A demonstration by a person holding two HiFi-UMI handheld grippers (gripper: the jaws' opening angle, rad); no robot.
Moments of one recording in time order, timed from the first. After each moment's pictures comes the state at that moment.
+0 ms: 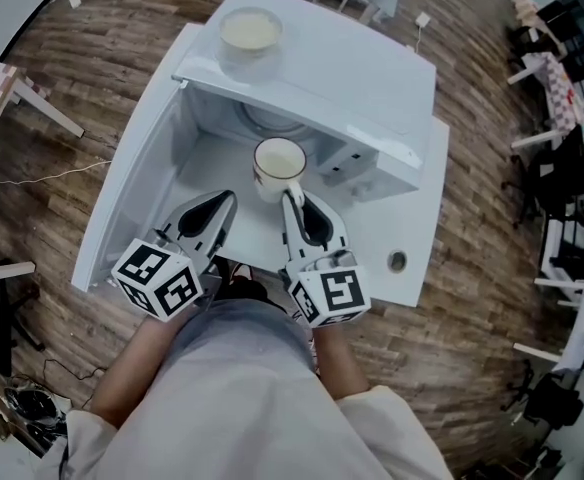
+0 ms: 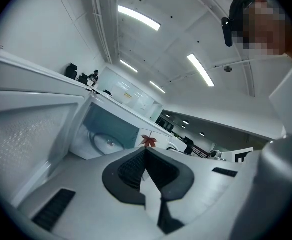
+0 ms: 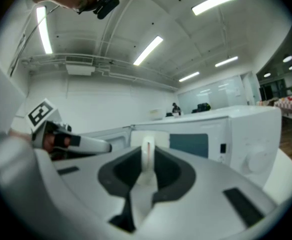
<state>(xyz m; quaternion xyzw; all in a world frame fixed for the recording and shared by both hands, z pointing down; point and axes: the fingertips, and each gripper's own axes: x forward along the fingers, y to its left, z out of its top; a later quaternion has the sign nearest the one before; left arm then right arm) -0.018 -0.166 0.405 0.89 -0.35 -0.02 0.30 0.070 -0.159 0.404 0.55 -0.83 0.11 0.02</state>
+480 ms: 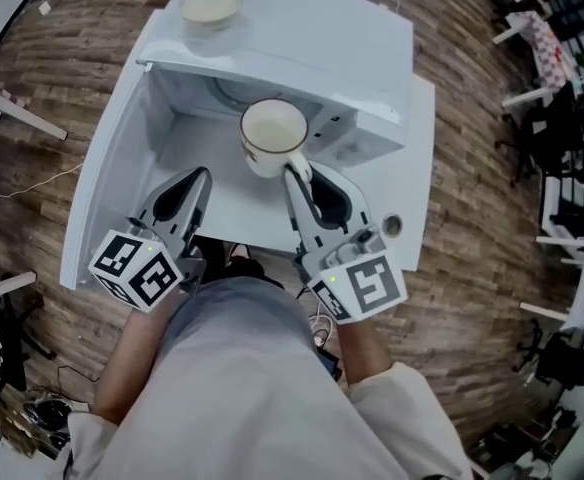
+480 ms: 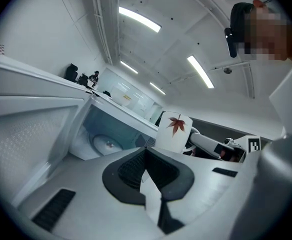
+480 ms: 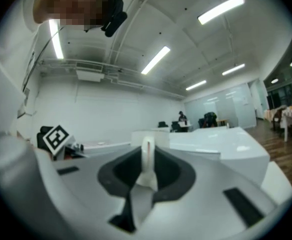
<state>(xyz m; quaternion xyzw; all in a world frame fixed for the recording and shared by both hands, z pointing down) -0.021 -0.167 0.397 0.89 -0.35 -0.02 0.30 0.088 -0.141 0.332 0.52 -0.85 0.07 0.00</state>
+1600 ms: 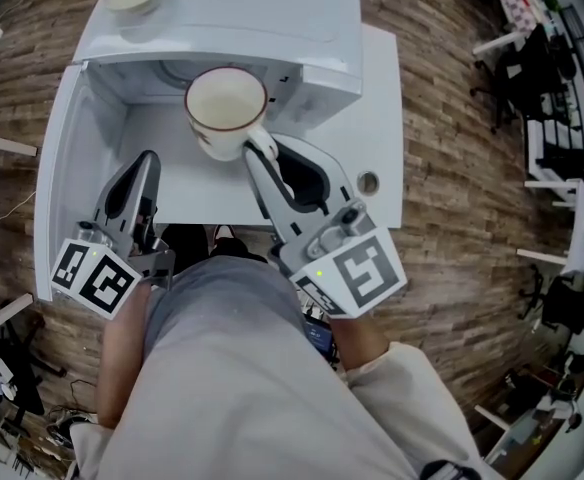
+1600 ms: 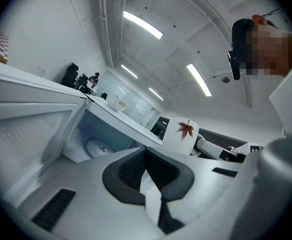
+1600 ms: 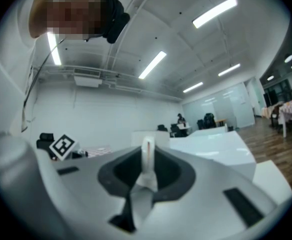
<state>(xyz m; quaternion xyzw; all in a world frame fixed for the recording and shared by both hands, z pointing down) -0.014 -0.161 0.370 0.88 -0.34 -0.06 0.31 0.105 -0.116 0.301 0.53 -0.85 0.08 -0.02</state>
